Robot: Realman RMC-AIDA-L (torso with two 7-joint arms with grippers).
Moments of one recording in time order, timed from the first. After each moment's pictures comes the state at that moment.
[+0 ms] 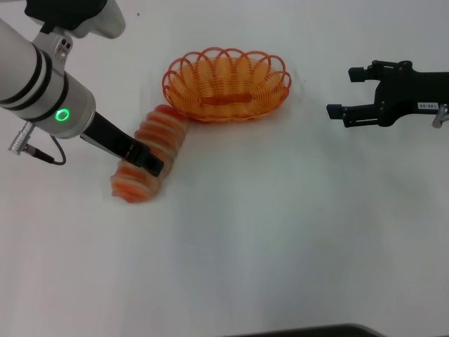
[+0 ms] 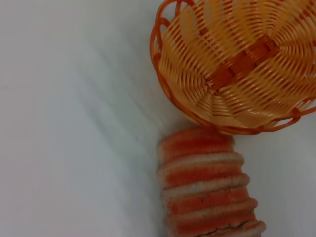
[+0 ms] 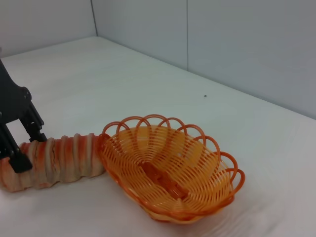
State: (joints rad) left arm -0.73 -2.17 1.36 1.08 2.67 1.44 -2.71; right arm 0.44 2.08 -0.62 -0.83 -2.17 -1.42 1.37
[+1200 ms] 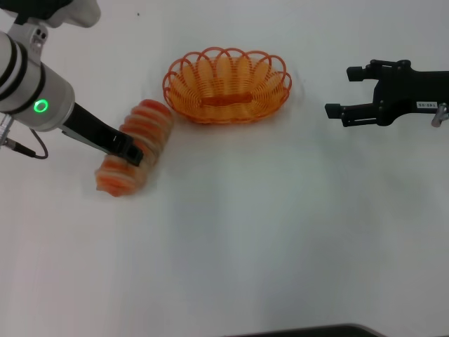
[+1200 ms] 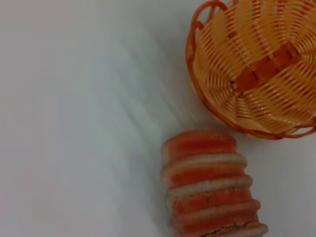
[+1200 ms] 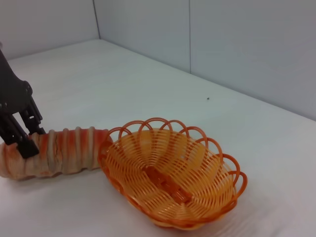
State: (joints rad) left arm -0.73 -2.16 1.28 1.10 2.70 1.48 -2.71; right arm 0.45 2.08 -0.62 -0.83 -2.17 -1.43 1.38
